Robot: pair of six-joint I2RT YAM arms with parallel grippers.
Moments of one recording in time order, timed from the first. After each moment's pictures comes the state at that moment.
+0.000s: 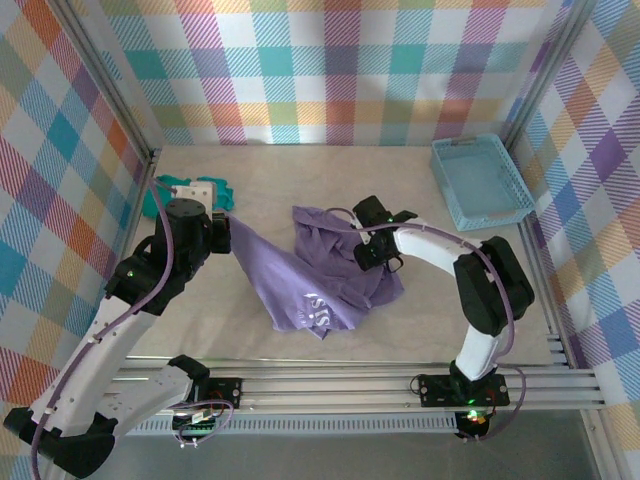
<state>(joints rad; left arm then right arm) -0.47 0.91 1.16 -0.77 -0.36 -0.23 0.58 1.78 1.18 -0.65 0.11 0.04</state>
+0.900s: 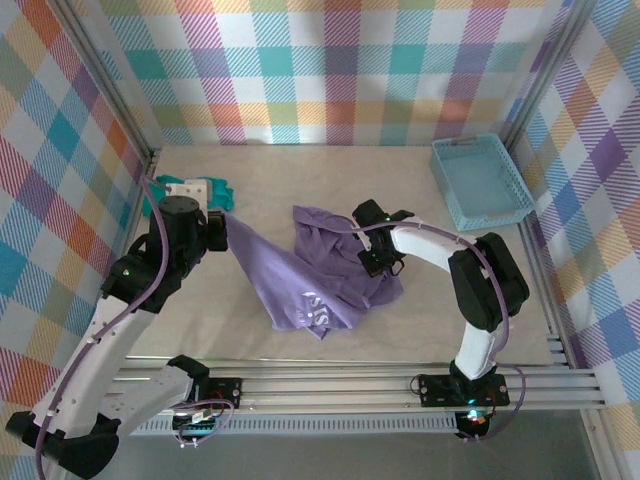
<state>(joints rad) -0.42 0.92 1.18 -0.79 -0.31 -0.25 0.57 1.79 1.18 -0.75 0.11 0.01</state>
